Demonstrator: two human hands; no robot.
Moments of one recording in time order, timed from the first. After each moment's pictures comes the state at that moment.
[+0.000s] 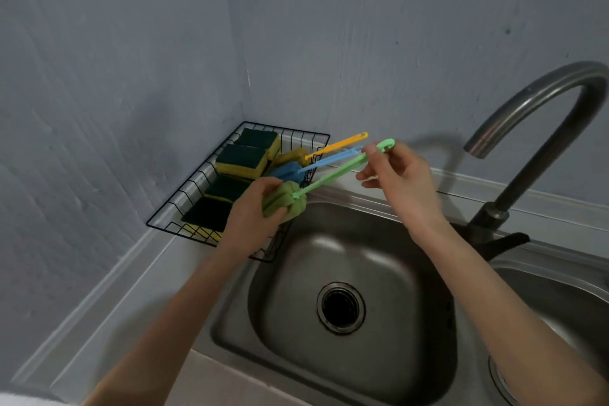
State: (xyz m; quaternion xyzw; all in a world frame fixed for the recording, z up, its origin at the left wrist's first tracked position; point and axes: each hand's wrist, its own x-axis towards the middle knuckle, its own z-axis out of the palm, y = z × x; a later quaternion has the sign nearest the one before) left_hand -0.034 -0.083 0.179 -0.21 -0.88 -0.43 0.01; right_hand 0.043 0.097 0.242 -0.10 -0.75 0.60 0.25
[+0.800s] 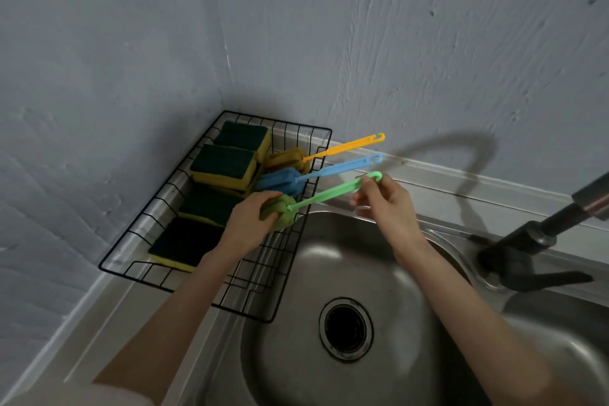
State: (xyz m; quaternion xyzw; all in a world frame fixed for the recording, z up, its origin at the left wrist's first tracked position) left_hand -0.144 -0.056 0.117 -0.20 -0.90 -0.38 -0.12; right_hand -0.052 0.118 0.162 -0.26 -0.72 0.62 0.16
